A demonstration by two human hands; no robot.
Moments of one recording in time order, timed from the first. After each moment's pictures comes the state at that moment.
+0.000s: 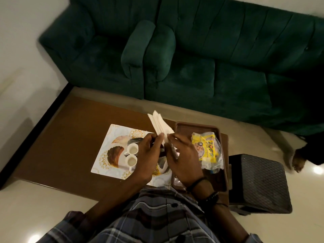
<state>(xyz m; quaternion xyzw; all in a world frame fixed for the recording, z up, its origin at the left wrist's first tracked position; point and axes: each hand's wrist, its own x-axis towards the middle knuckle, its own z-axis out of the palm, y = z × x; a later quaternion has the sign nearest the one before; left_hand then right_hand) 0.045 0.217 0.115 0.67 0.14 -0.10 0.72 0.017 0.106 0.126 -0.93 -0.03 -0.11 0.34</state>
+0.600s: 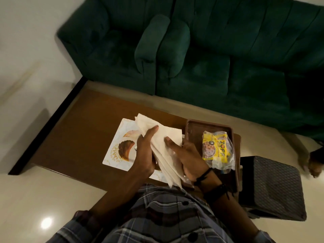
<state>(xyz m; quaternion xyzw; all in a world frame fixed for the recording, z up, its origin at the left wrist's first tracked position) 0.048 0.255 0.118 0.45 0.30 -0.13 0.83 0.028 0.128 0.123 -0.58 0.17 0.21 0.76</state>
